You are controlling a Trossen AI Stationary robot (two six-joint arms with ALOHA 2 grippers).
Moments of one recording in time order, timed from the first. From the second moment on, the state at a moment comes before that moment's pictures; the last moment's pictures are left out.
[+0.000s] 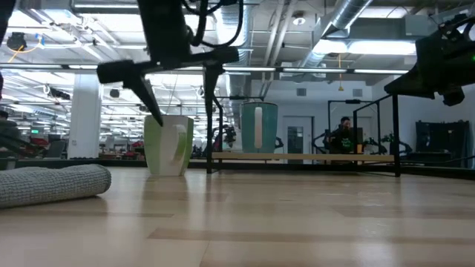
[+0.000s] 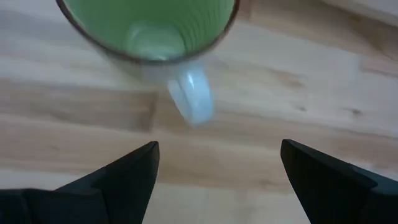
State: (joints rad) left arm -0.21 1.85 1.41 -1.04 -0.48 -1.97; right arm 0.43 0.01 0.12 -0.41 1.20 0.38
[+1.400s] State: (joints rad) left arm -0.14 1.97 1.51 -1.36 -0.39 -2.11; right arm 0.43 0.03 0.12 -0.41 1.20 0.38
